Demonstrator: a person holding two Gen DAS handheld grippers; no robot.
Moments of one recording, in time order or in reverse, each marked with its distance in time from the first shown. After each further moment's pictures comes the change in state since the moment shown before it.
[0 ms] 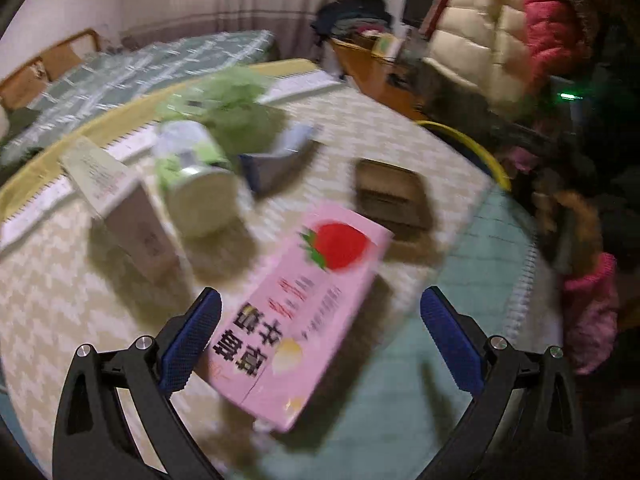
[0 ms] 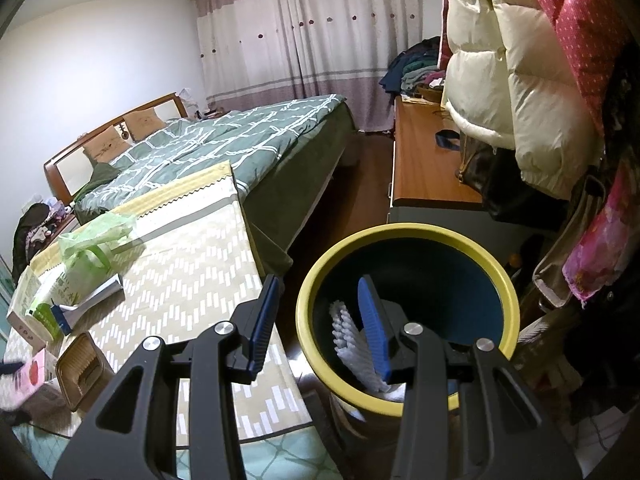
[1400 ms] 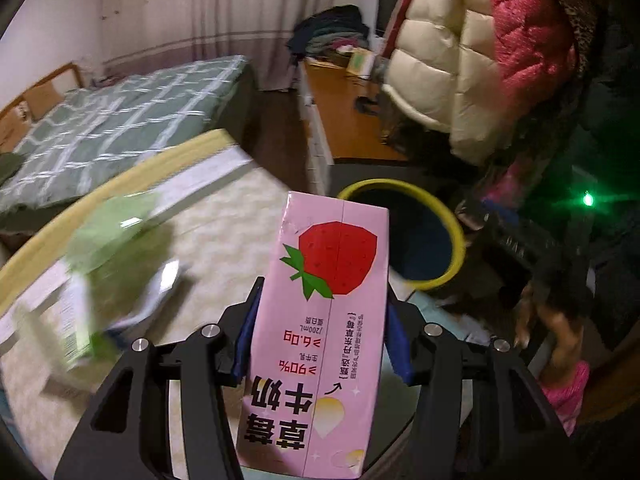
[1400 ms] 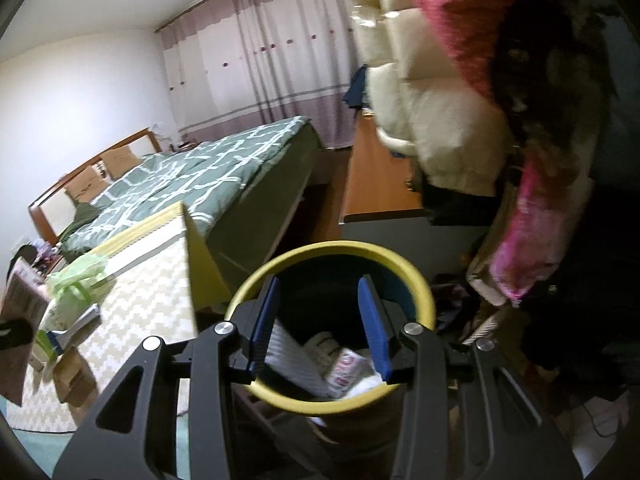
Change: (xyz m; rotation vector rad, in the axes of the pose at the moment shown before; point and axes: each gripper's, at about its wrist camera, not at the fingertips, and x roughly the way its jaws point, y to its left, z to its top) left arm 0.035 -0.145 0.144 0.065 -0.043 0.024; right arm -0.043 -0.093 0.000 0.111 -0.082 -0.071
